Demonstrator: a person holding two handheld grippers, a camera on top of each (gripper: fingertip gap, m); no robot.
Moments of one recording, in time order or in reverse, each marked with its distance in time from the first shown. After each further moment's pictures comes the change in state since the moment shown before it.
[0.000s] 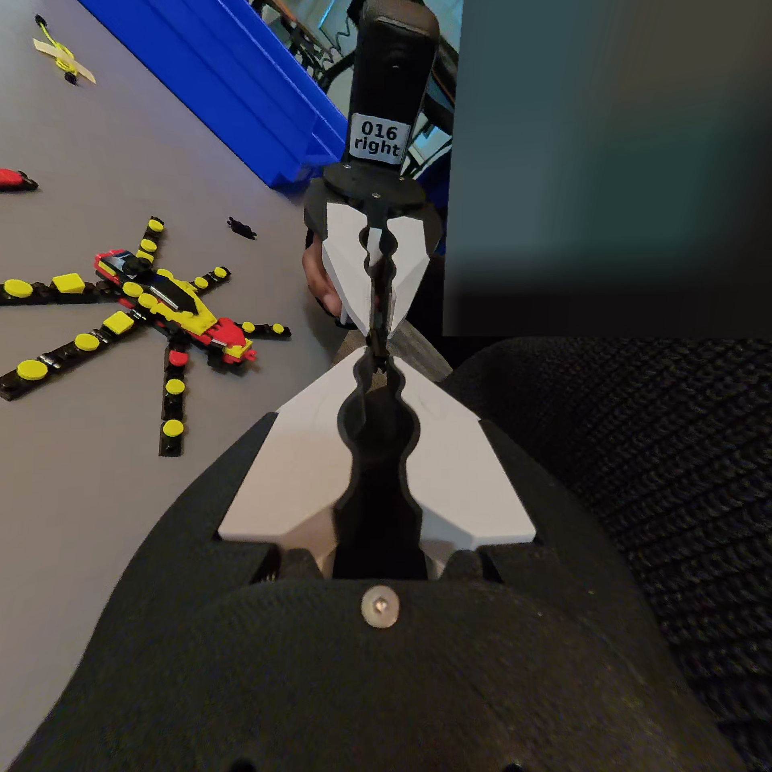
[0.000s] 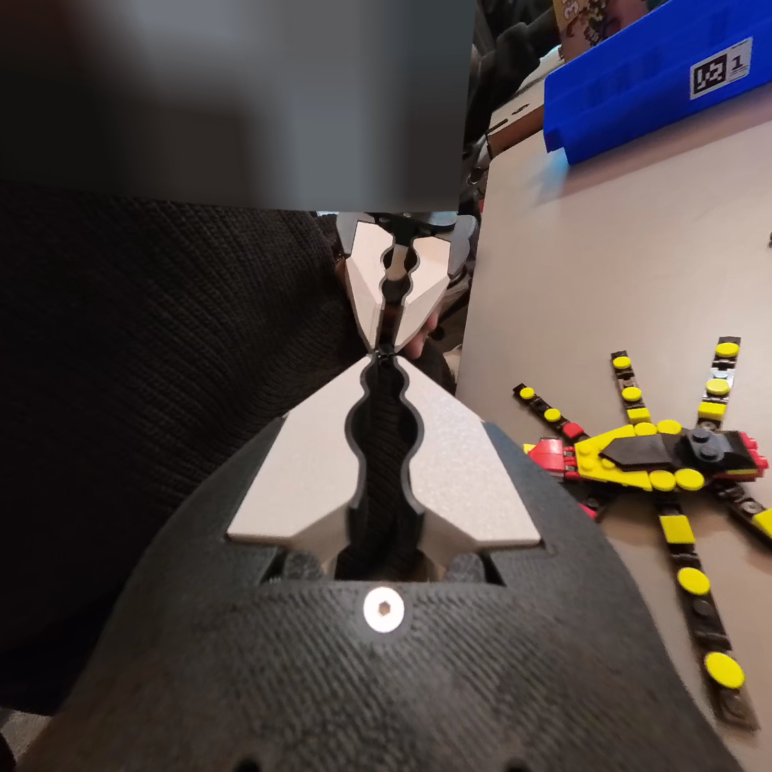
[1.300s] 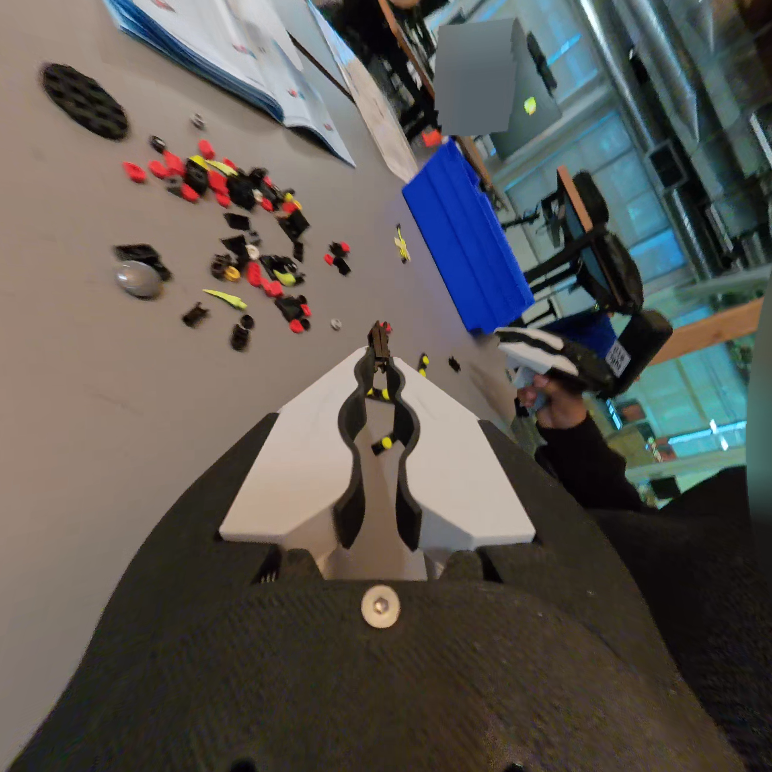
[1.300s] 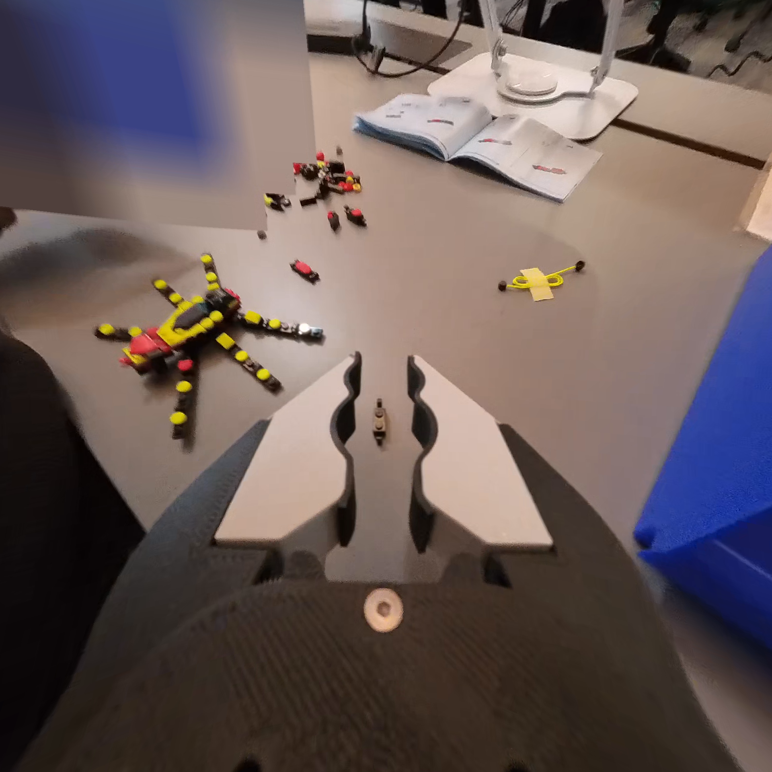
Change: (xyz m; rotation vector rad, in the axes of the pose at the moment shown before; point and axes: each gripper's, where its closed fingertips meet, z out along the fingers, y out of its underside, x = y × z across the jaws) left arm -0.142 -0.088 -0.090 0.264 -0.407 -0.235; right arm 0.084 0.007 -0.200 -0.001 1.183 -0.096
